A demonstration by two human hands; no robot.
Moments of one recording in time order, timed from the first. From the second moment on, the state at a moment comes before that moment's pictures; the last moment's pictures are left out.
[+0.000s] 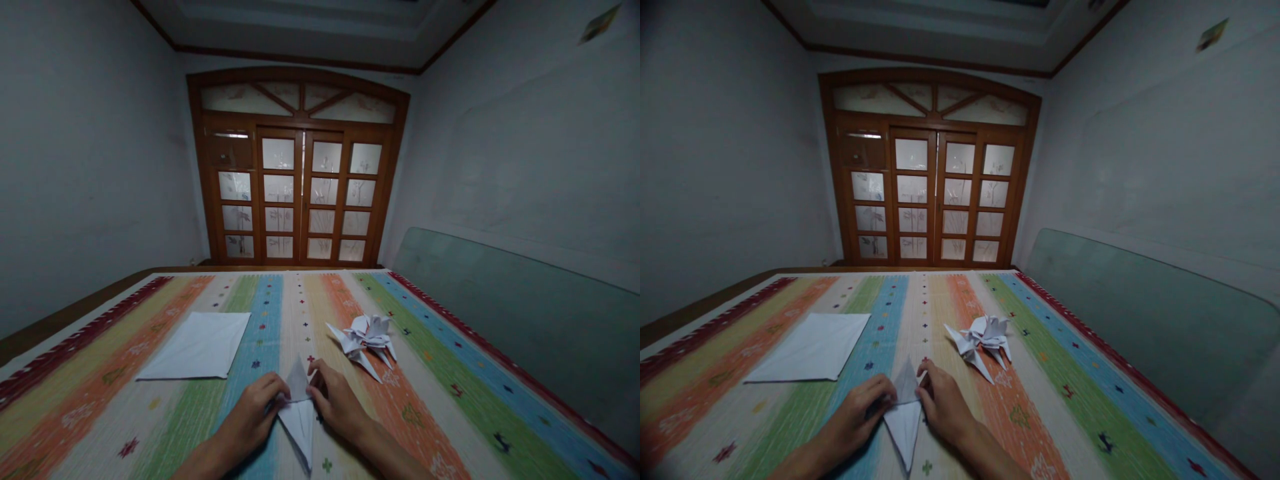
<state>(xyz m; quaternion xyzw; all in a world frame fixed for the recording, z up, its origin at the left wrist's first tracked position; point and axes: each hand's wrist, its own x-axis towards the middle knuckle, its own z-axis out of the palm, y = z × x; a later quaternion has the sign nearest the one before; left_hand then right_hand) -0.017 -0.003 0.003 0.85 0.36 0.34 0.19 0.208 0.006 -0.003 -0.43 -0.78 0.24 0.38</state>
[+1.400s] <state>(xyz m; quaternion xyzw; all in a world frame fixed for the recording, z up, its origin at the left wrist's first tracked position) -0.038 0.007 0.014 0.93 0.28 0.22 -0.01 0.230 -0.002 0.009 -0.32 -0.90 0.14 0.27</state>
